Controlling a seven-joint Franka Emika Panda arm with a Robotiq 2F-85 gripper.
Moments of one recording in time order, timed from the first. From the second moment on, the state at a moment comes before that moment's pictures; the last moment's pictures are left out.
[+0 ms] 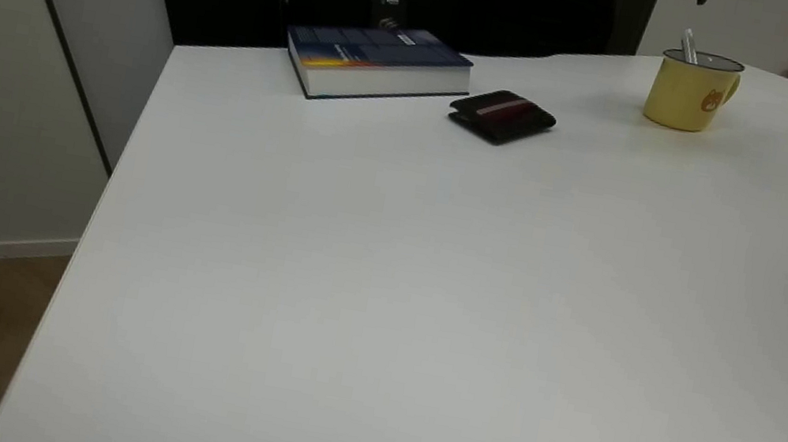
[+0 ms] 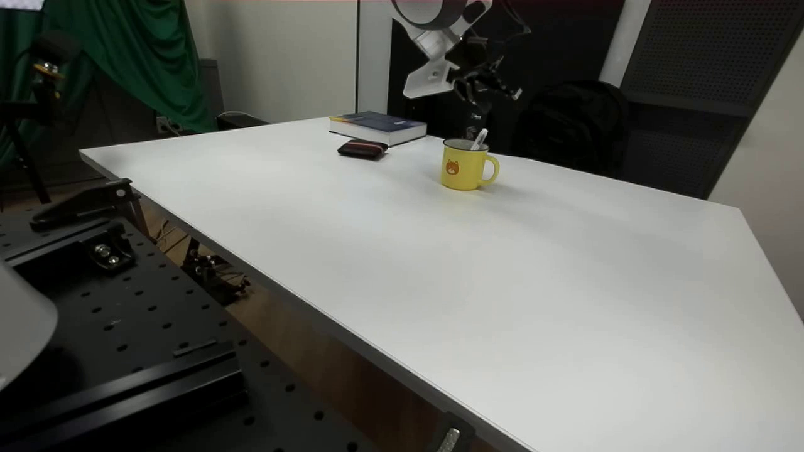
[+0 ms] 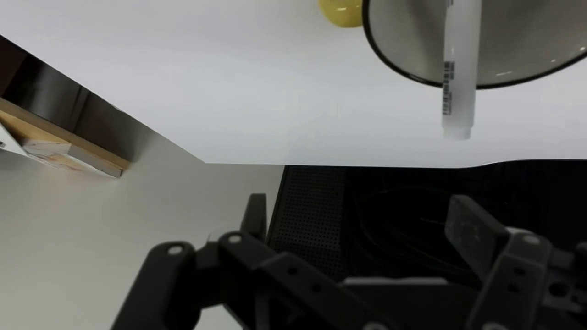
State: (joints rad) arm 0.44 0.65 -0.52 -1.86 -1.57 2.87 1.97
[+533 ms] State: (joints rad) arm 0.41 0.72 -0.47 -1.78 -1.67 2.89 2.07
